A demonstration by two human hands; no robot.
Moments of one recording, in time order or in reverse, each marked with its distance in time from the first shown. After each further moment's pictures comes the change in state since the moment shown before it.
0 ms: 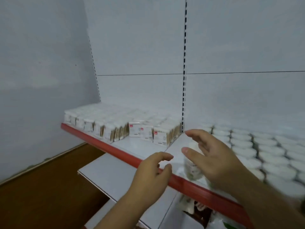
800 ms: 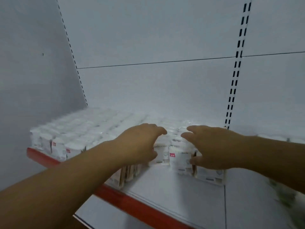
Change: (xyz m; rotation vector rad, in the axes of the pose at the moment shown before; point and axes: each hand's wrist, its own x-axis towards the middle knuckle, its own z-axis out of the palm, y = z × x) left_hand 0.269 -0.121 -0.142 0.908 -0.474 0.326; right_hand 0.257 0.037 0.119 -1.149 -0.502 0.003
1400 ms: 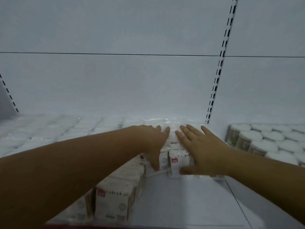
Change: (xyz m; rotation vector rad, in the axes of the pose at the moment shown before) left_hand 0.105 -0.032 0.034 0.336 -0.283 0.383; right_hand 0.039 -0.029 0.039 -0.102 -0.111 0.380
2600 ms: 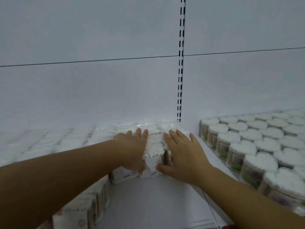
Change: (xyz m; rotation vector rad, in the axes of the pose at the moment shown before) left_hand 0.013 0.033 0.000 0.034 0.032 -0.054; right_hand -0.023 0.009 0.044 0.326 0.244 0.253
